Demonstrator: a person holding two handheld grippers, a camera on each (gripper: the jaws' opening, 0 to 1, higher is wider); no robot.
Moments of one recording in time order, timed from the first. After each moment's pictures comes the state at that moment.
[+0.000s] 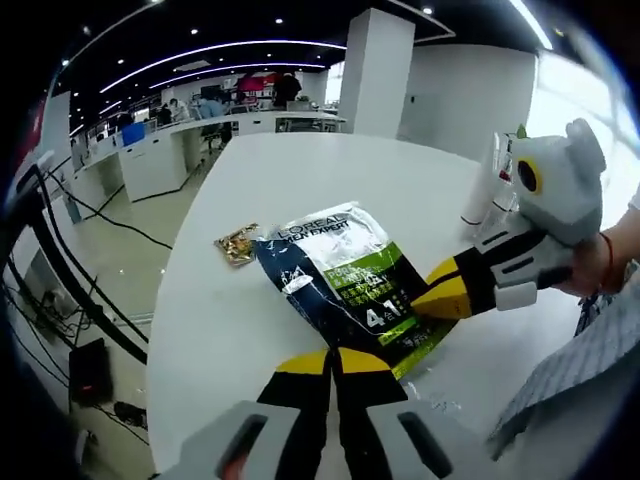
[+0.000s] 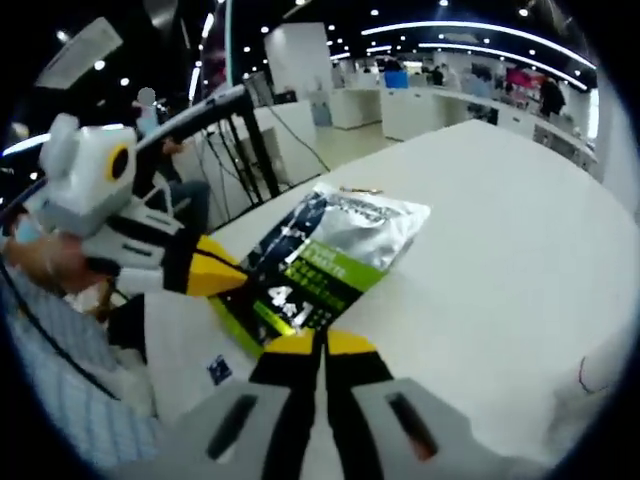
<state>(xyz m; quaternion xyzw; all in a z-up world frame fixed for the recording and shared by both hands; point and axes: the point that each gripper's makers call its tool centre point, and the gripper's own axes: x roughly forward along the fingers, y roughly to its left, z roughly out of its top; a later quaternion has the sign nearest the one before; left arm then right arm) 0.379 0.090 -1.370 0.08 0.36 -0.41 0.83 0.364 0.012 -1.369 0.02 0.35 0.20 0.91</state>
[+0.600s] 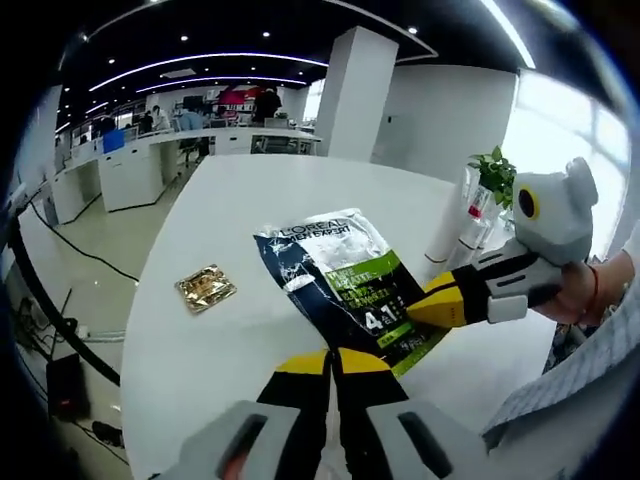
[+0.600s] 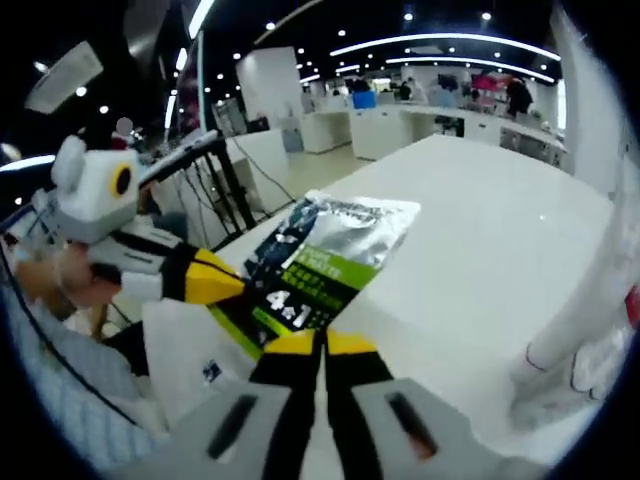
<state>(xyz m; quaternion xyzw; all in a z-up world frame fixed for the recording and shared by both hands) 0.374 0.044 -1.334 0.04 0.33 -0.46 0.82 0.353 -0.033 -1.331 0.04 0.30 0.14 0.94</state>
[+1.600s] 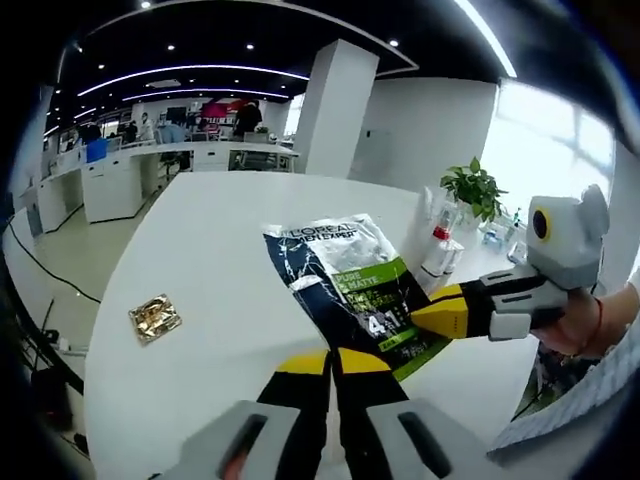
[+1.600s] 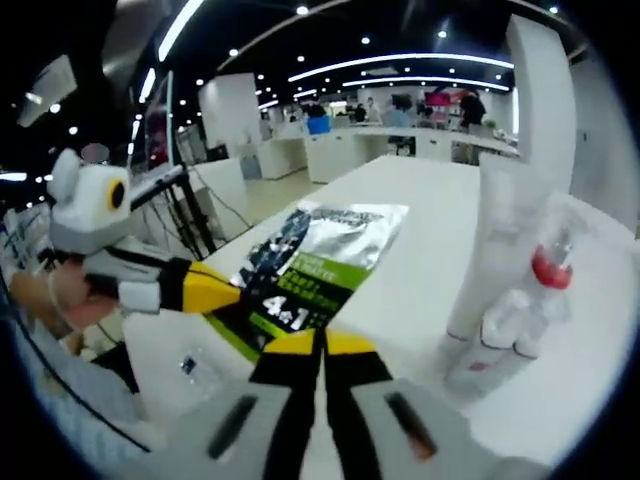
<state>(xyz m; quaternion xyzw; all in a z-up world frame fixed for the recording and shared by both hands) 0.350 -0.013 -1.318 0.01 0.31 -0.50 0.81 0.320 -0.088 -1.310 0.04 0.26 0.04 0.96</state>
